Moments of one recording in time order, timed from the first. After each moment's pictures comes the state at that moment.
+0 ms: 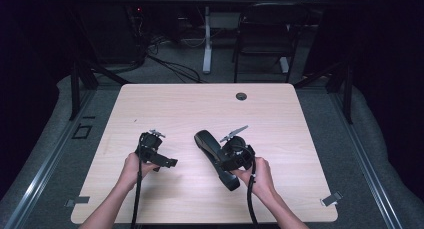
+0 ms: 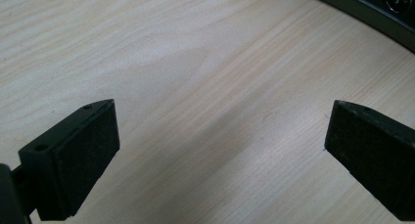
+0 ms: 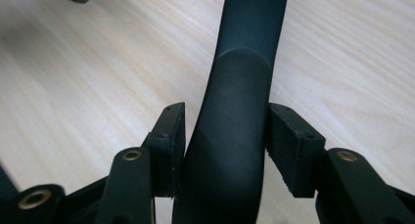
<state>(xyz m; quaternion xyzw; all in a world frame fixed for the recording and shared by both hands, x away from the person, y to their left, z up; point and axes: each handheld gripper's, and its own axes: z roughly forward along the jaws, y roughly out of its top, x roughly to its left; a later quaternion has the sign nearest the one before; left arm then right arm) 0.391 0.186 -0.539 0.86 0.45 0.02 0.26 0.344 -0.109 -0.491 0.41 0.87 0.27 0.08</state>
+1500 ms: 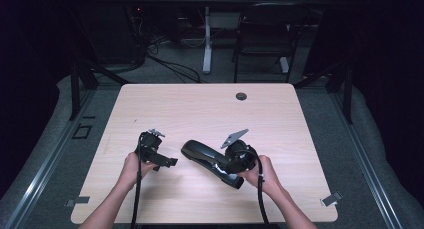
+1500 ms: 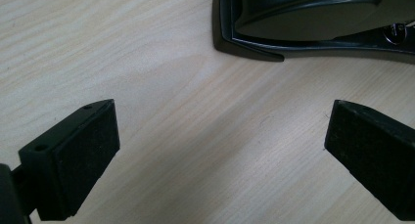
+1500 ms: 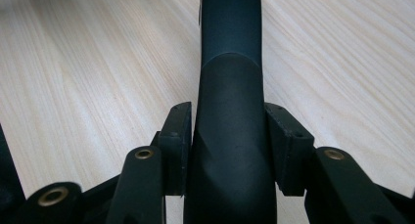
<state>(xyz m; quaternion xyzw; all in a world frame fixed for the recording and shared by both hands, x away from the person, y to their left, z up) 0.390 0.188 -0.536 0.86 0.44 0.03 0.27 0.345 -0.119 -0.498 0.29 0.91 0.29 0.08</state>
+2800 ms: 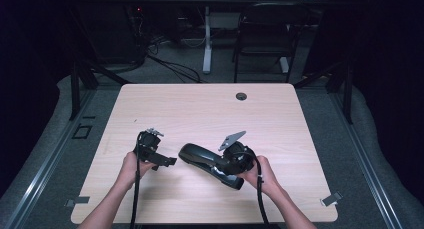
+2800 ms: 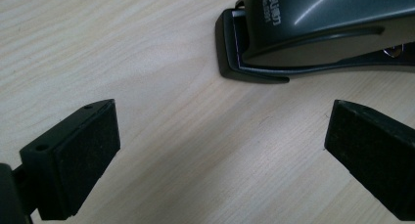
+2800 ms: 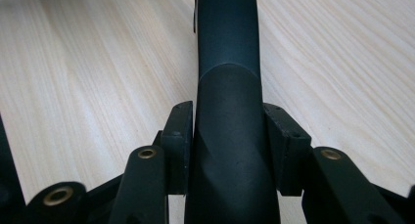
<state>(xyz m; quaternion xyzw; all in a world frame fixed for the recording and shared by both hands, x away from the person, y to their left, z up) 0.391 0.192 -0.533 0.86 0.44 0.02 0.28 0.342 -0.114 -0.501 0.27 0.91 0.30 0.08</state>
